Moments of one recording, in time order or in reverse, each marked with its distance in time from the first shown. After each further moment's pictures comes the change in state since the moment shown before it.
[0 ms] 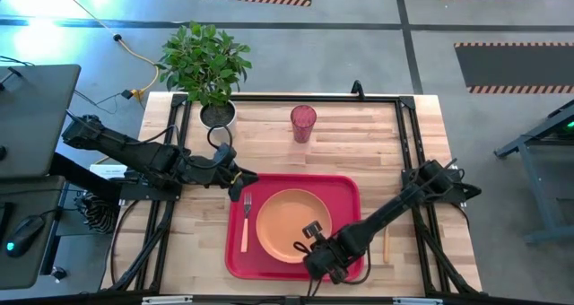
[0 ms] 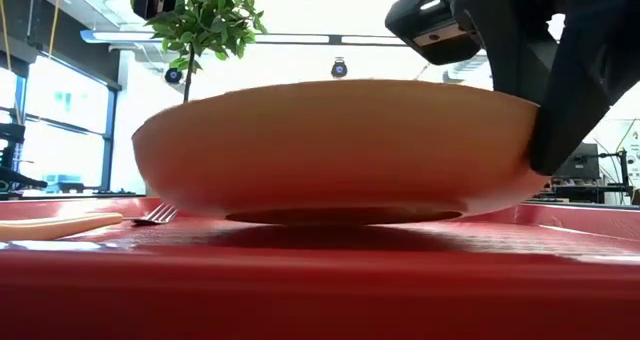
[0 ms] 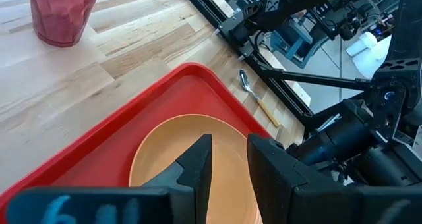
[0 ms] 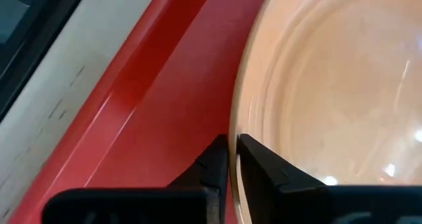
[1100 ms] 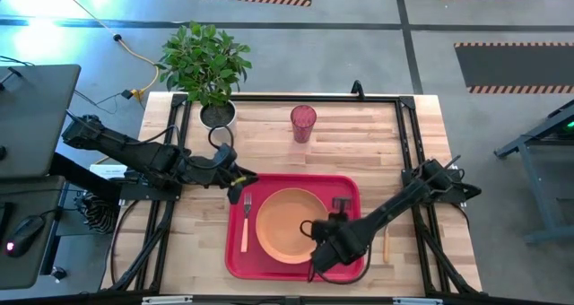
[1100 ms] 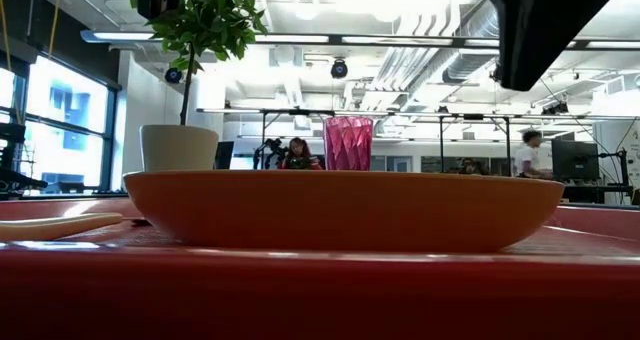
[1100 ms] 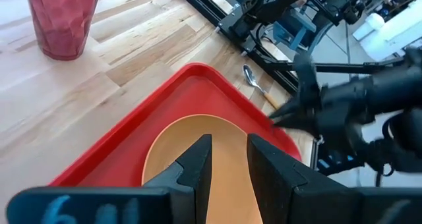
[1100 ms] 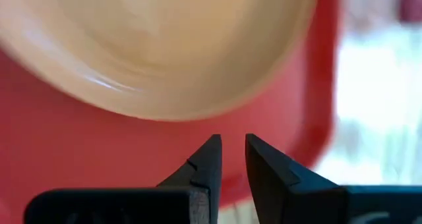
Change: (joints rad) left arm 0.000 0.000 0.000 -0.010 0.000 0.102; right arm -0.007 -0.002 0.239 -0.682 0.245 0.687
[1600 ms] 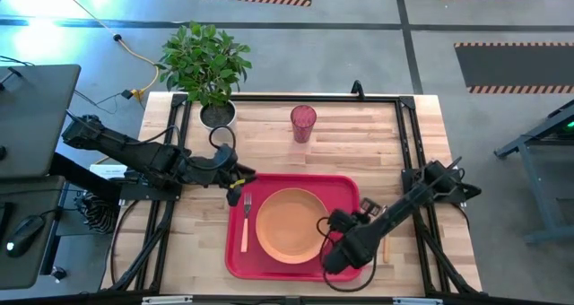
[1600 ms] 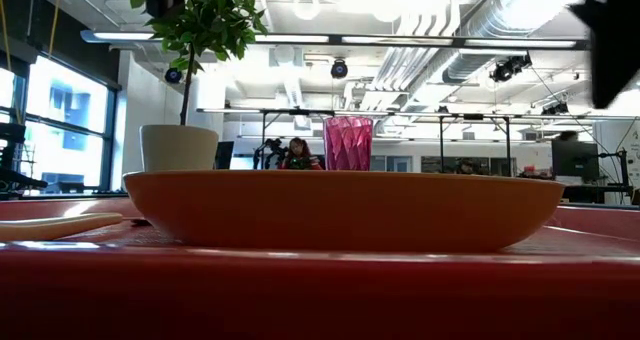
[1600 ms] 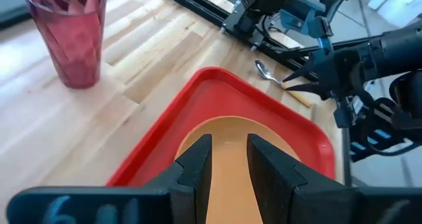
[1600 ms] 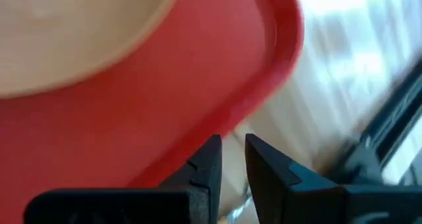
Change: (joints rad) left arm 0.000 0.000 0.000 -0.018 -0.036 0.192; right arm 0.052 -0.013 -0.098 -0.185 -0.067 0.604
